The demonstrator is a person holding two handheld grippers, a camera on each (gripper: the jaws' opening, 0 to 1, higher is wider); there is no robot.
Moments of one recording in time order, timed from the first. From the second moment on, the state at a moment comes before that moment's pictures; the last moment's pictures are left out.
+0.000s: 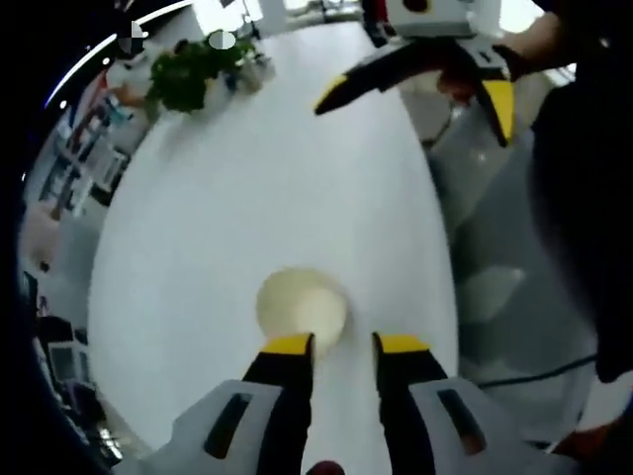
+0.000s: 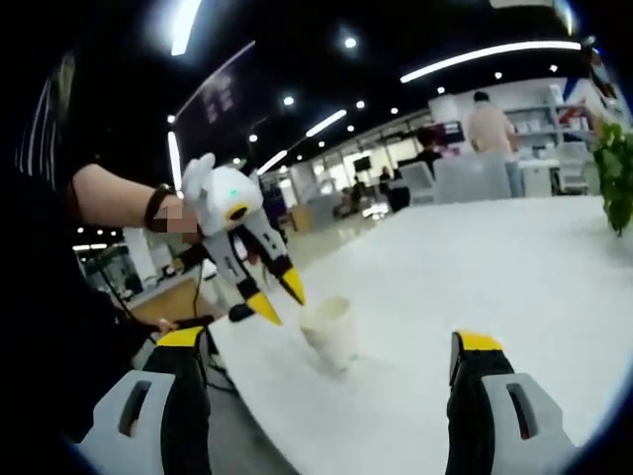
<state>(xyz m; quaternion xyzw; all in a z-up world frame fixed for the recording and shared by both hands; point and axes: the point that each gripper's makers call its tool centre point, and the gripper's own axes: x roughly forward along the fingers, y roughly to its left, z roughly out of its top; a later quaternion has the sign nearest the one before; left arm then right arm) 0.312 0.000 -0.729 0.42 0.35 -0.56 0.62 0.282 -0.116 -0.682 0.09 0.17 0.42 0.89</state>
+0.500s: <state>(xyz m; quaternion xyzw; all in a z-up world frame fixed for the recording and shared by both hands) 0.309 0.018 -0.714 0.31 0.34 -0.52 0.72 0.290 -0.108 -0.675 0.07 0.18 0.43 0.88</state>
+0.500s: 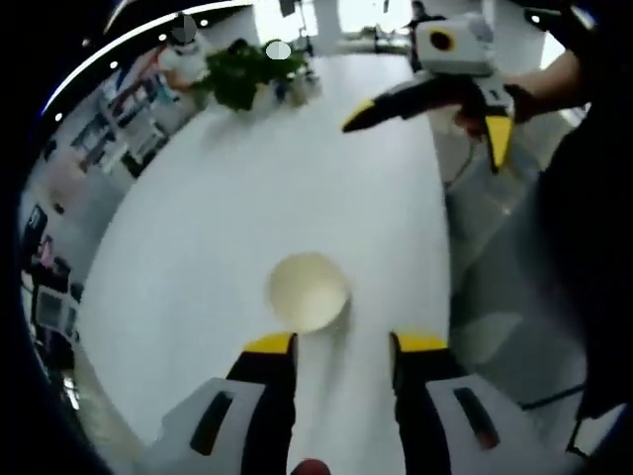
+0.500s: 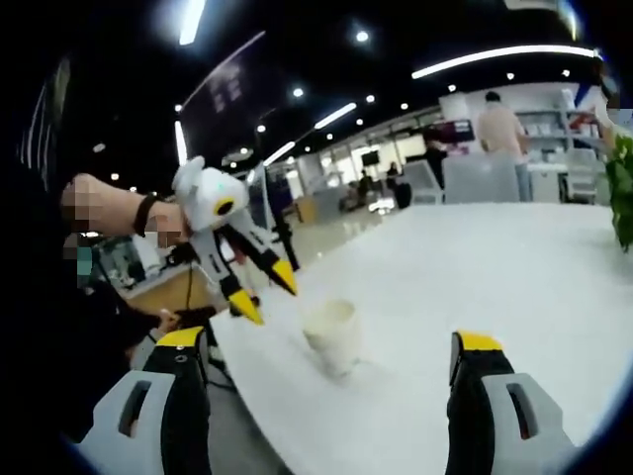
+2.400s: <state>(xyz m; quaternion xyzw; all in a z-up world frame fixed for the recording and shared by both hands) 0.302 0.086 -0.726 0.18 0.30 -0.41 0.84 0.312 -0.103 -0.696 -0.02 0.21 0.45 0.87</state>
